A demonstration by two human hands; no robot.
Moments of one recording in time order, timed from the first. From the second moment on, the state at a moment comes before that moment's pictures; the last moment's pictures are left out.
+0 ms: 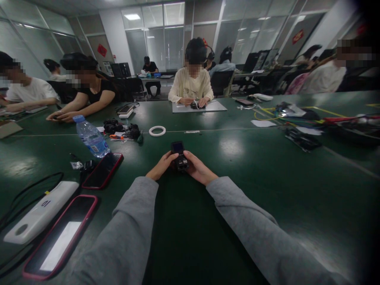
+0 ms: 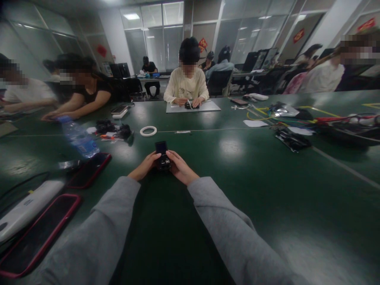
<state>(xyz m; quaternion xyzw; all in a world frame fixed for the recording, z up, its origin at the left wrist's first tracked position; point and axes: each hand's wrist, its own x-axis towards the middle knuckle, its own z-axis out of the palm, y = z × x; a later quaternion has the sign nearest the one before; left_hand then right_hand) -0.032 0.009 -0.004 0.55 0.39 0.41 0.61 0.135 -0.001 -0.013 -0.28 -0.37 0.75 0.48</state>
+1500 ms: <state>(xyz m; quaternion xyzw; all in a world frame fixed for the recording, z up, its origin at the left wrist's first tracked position) -0.034 0.013 -0.010 0.57 0.39 0.43 0.59 0.133 -0.002 -0.010 -0.29 -0.31 0.75 0.50</state>
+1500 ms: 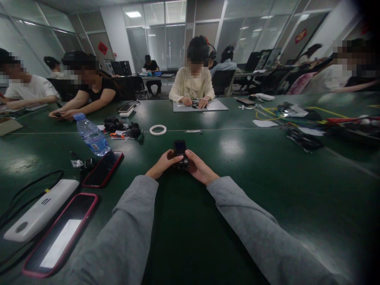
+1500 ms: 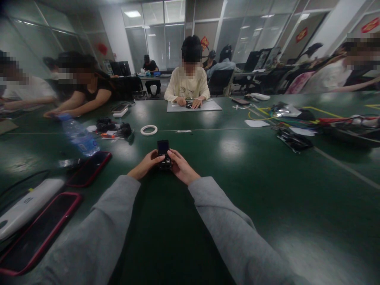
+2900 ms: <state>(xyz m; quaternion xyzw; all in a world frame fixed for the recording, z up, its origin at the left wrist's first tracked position) -0.026 0.012 -0.009 0.59 0.43 0.42 0.55 0.131 -0.002 -0.004 -0.30 -0.31 0.73 0.52</state>
